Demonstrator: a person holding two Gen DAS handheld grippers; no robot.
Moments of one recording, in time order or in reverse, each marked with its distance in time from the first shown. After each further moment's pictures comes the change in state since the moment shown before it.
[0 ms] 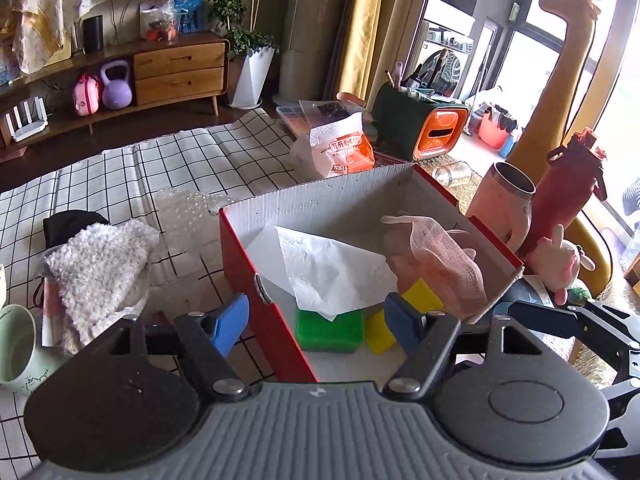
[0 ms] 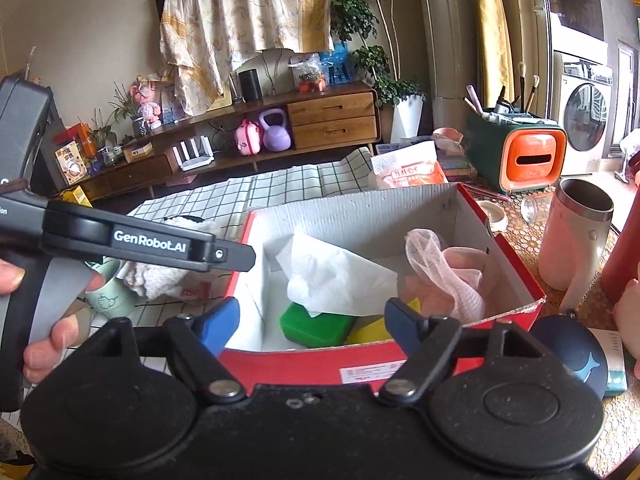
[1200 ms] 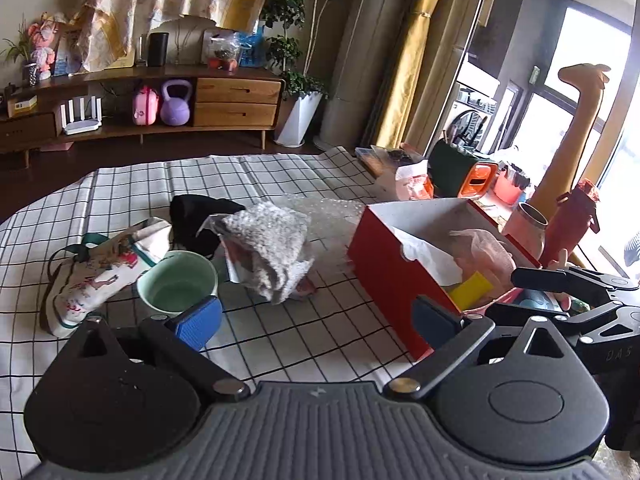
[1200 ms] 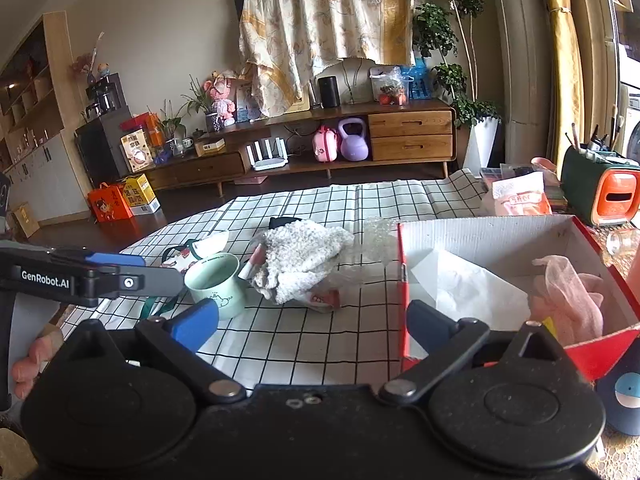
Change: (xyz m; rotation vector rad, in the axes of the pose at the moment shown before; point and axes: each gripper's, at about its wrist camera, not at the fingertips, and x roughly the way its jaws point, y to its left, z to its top) left arm -0.133 0.150 -0.081 -0.114 -0.153 0.030; right arm 0.000 0.121 0.001 -0.102 -0.023 0.163
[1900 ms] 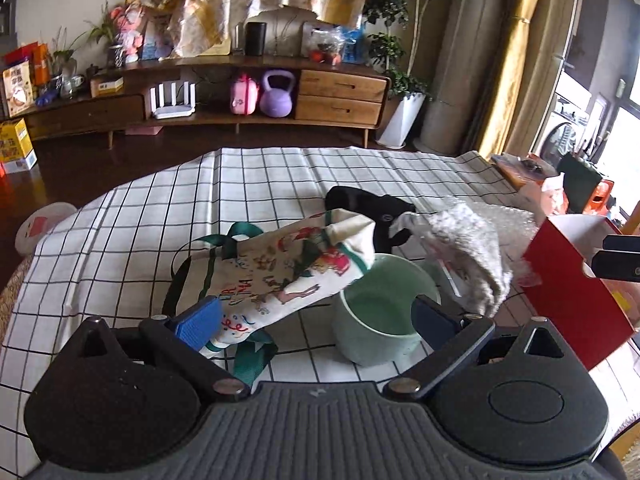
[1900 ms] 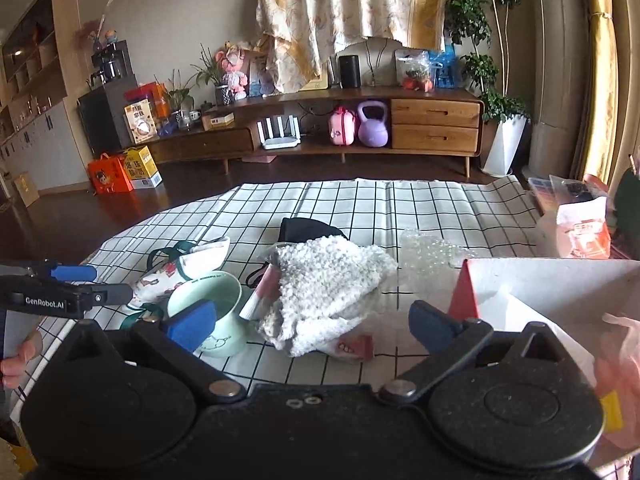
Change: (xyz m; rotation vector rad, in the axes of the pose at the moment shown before) left arm 0.049 0.146 -0.005 -0.084 -0.002 0.242; right arm 0.115 0.026 0.043 -0.065 0.078 0.005
